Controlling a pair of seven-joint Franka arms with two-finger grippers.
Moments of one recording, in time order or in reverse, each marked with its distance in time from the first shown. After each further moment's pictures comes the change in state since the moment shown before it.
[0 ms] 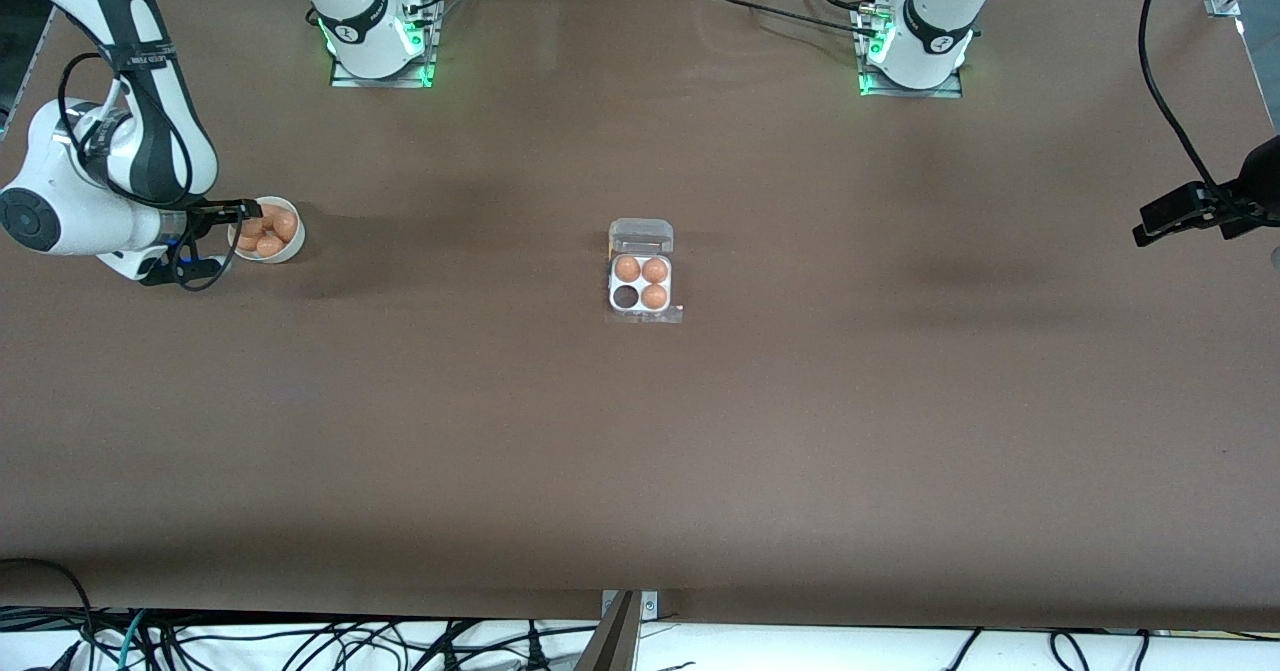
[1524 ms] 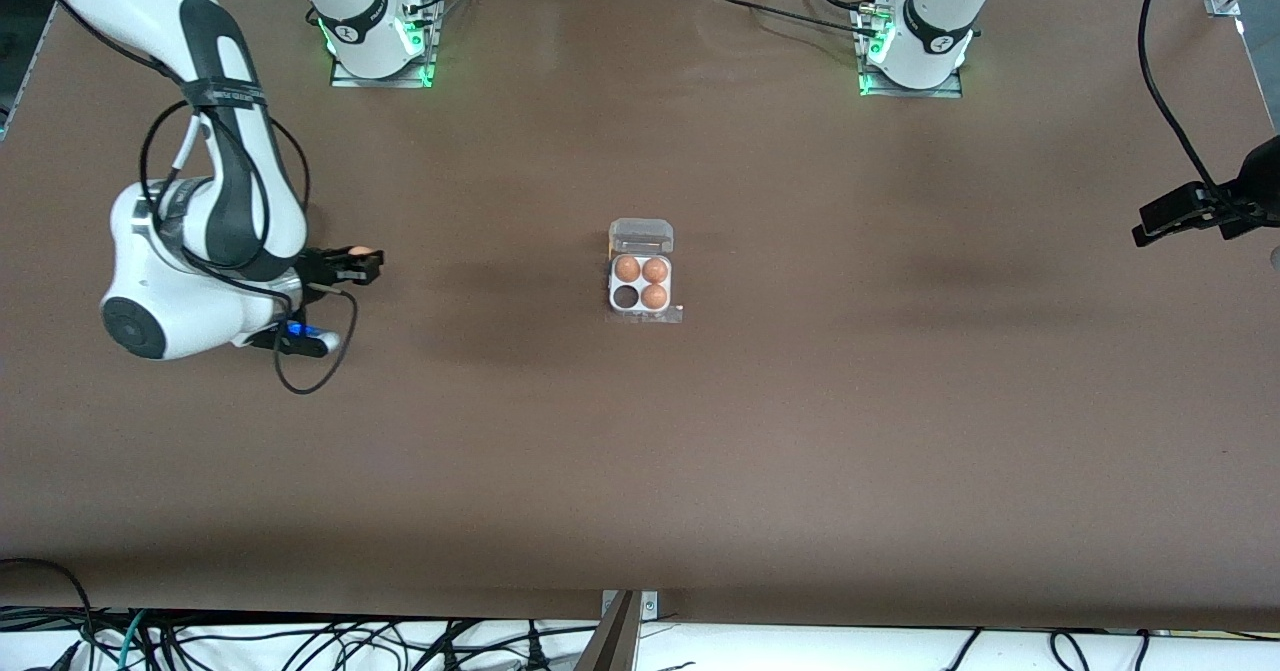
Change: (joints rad) left arm 0.000 0.000 -0.001 0.001 0.000 0.000 0.000; right arm 0.322 0.252 0.014 0.514 0.452 -0.377 0.566
